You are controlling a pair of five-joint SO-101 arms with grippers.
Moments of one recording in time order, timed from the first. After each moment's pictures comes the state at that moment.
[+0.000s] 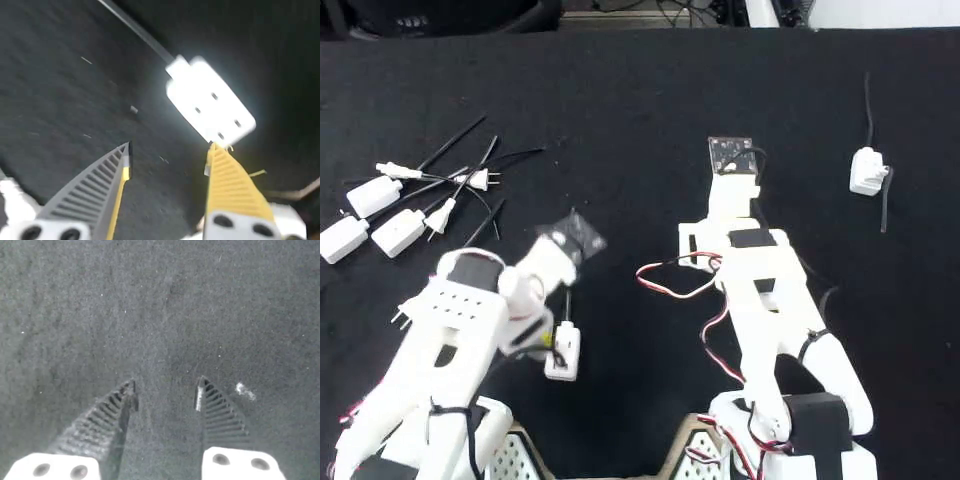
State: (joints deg) left arm 9.2 -39.3 52.1 75.1 -34.9; right arm -4.9 -18.2 52.0 40.5 -4.3
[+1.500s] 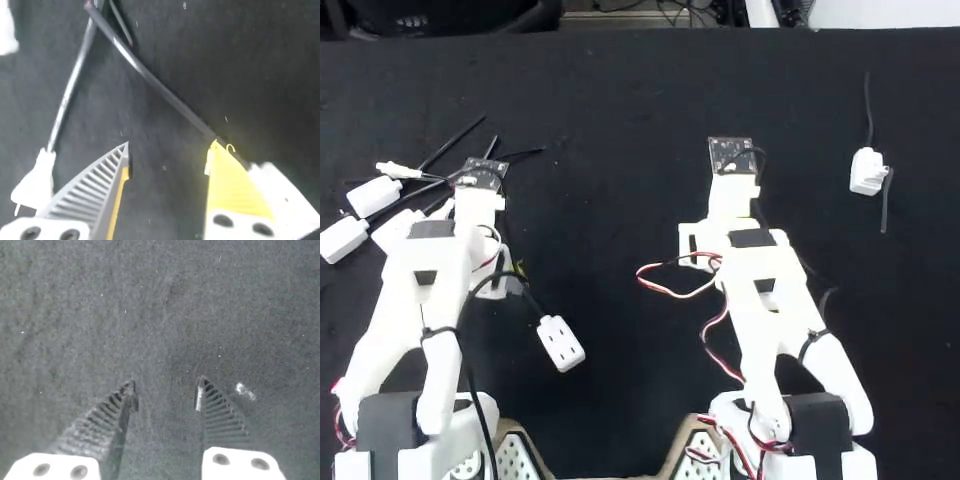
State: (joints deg) left arm -9.2 -19.8 44.7 61.8 -15.9; right arm -4.9 -18.2 52.0 40.5 -4.3
